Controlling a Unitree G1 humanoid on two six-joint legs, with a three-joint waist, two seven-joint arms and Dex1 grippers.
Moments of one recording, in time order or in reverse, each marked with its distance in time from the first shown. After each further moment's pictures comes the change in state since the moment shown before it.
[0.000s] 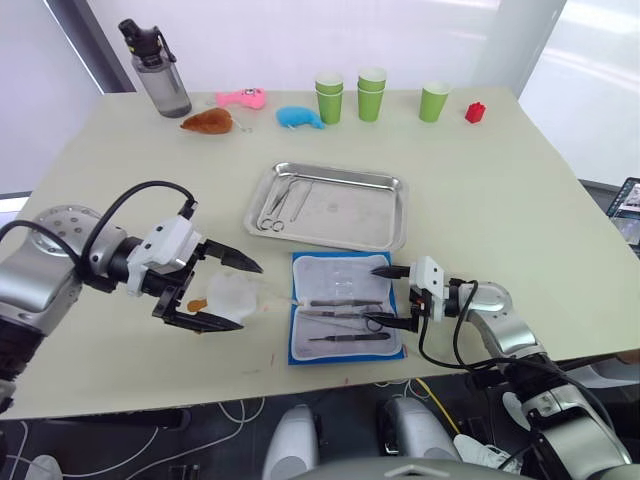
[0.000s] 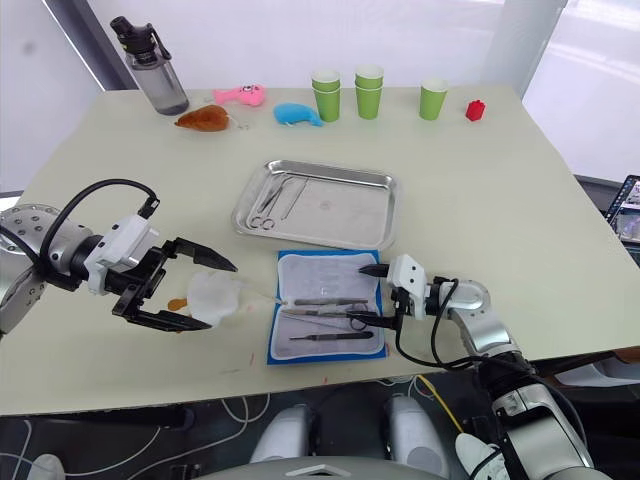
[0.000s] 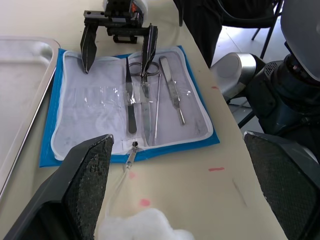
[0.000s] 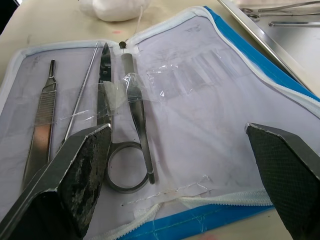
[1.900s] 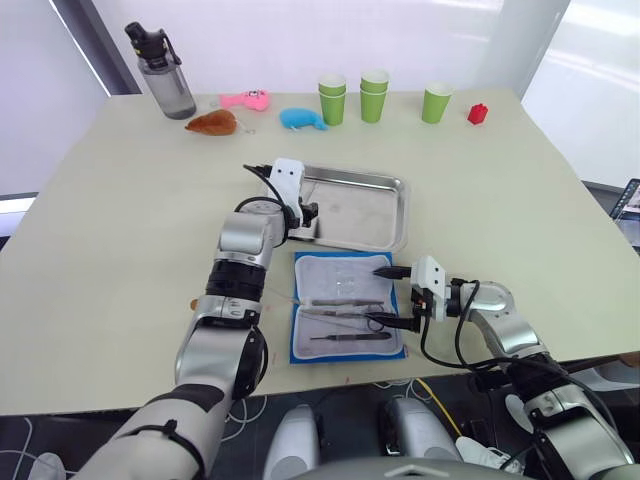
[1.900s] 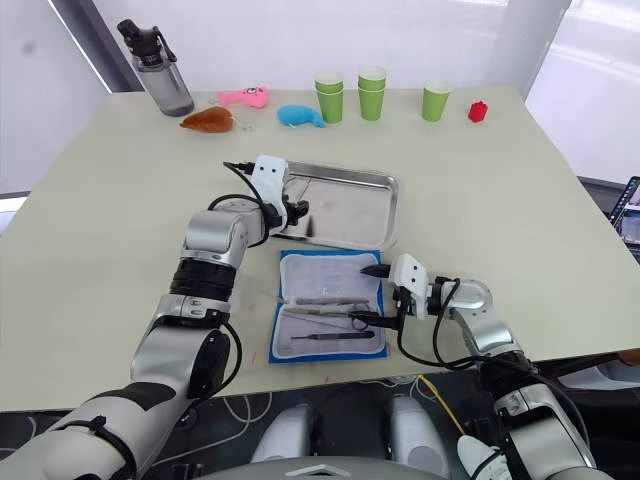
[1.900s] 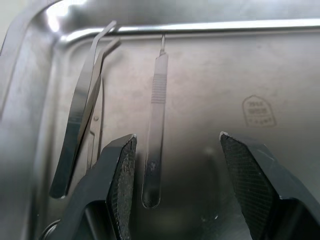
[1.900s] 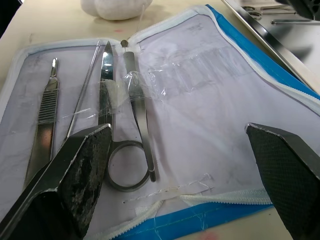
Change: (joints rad) left arm -0.440 -1.069 0.339 0.330 0.667 0.933 1.379; right arm 0.000 -0.011 0.000 -0.005 0.003 0.019 0.003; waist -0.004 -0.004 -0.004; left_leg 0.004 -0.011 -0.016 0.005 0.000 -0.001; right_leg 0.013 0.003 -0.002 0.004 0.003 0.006
